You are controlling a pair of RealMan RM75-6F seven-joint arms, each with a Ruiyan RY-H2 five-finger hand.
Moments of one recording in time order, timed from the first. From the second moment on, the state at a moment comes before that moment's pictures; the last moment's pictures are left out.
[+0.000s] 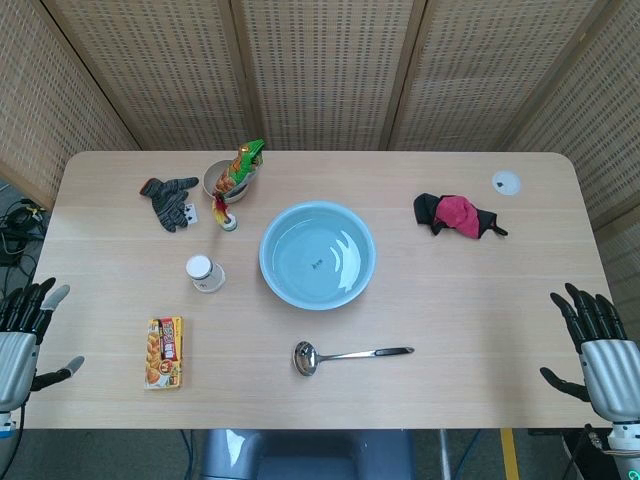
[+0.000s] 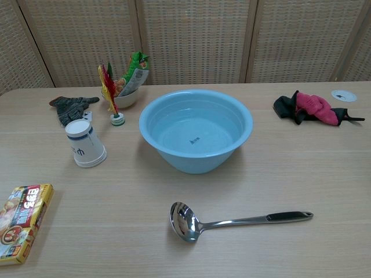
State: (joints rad) left arm -0.04 -1.10 -0.01 -1.76 1.58 1.56 0.11; right arm 0.04 -0.98 0.03 -1.74 -1.62 1.55 0.01
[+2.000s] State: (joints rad) left arm -0.09 -1.17 -0.09 -1.68 1.41 1.48 0.17; right arm 0.78 -1.52 0.03 -1.57 -0.86 0.76 -0.46
